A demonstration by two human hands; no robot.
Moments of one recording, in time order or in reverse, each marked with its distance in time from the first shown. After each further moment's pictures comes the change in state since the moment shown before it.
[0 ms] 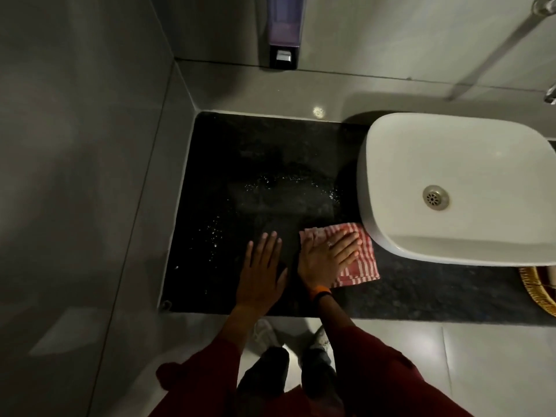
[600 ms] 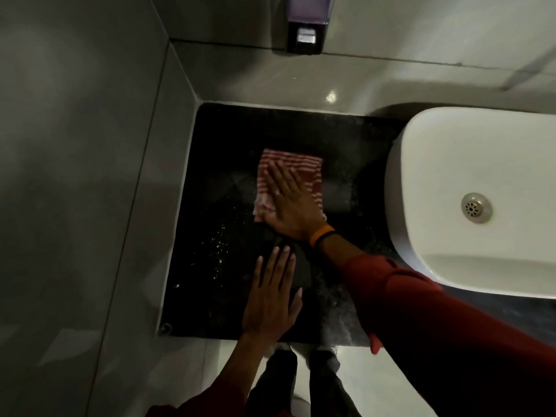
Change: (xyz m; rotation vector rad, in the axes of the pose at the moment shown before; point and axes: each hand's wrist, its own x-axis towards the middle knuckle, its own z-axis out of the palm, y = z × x) left_hand 0.001 -0.004 0.010 -0.053 0.057 0.049; right_hand 0.107 -0.111 0.039 -0.238 -0.201 -1.193
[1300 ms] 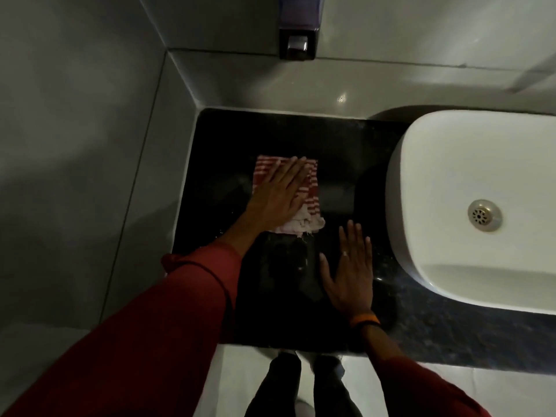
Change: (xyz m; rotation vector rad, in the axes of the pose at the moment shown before) left_hand 0.208 -0.056 -0.054 0.192 -0.013 0.266; right_hand -0.164 0.008 0.014 0.028 0.176 0.555
